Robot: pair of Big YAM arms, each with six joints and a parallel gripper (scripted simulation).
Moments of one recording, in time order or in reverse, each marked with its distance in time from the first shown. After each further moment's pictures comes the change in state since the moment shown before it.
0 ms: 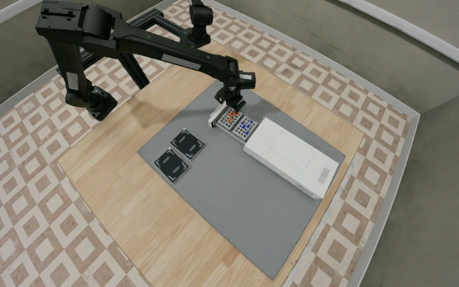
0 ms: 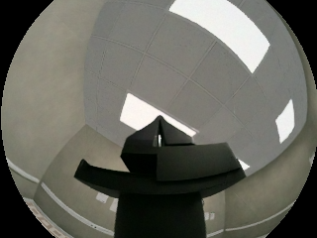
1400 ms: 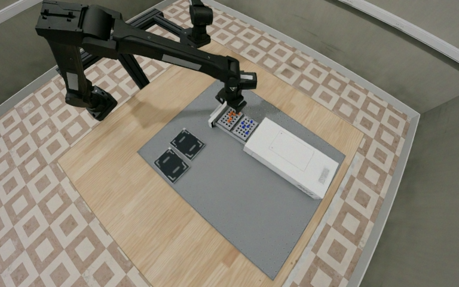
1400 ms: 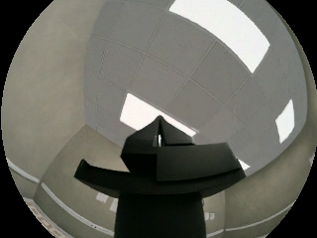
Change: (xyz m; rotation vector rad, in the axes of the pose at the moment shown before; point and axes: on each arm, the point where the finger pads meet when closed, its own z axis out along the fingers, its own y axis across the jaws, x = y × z) left arm 0.000 0.000 0.000 0.000 0.000 0.000; right arm 0.001 -0.007 -0.004 0.003 -0.003 0.008
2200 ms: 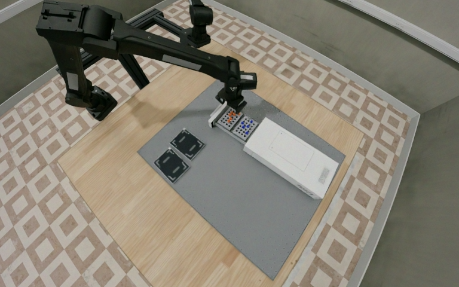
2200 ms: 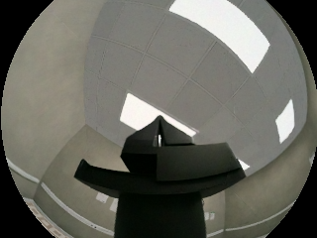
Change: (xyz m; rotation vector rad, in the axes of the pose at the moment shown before) left arm 0.000 0.000 0.000 0.000 0.000 0.000; right arm 0.000 0.000 0.001 0.001 0.000 0.000
